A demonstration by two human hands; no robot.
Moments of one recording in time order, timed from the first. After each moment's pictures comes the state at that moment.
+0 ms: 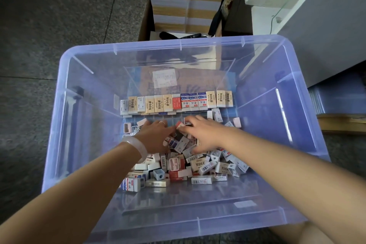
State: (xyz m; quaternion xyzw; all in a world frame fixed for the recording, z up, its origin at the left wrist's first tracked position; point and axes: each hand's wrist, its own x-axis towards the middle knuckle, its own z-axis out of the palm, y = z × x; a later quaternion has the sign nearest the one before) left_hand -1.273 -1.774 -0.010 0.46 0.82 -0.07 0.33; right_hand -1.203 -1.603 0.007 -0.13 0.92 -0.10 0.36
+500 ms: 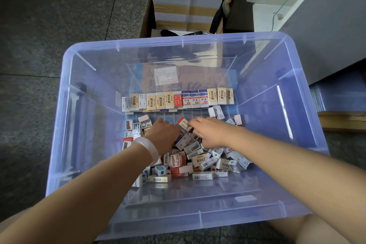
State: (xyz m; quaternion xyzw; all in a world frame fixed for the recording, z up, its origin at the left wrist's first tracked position) left_hand -1.254 -1.760 -0.009 0.51 0.81 -0.15 0.23; right_hand -1.194 -1.601 0.018 -0.07 0.92 -0.14 0.37
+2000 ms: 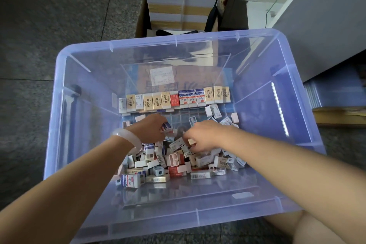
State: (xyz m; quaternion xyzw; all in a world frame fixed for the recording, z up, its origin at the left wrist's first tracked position) left_hand -1.288 -1.775 0.003 0.36 0.83 0.08 0.41; right_hand -1.196 -1.616 0.033 -0.14 0.90 -0.11 0.41
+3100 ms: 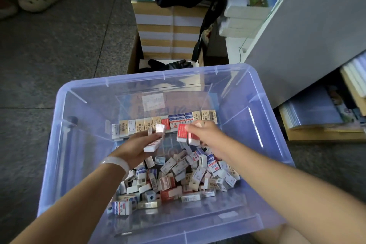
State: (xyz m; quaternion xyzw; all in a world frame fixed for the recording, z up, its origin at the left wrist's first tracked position) left_hand -1.276 -1.769 0.041 -0.15 0.59 0.62 0.49; right_hand -1.195 -1.590 0.058 0.38 0.68 -0.60 0.18
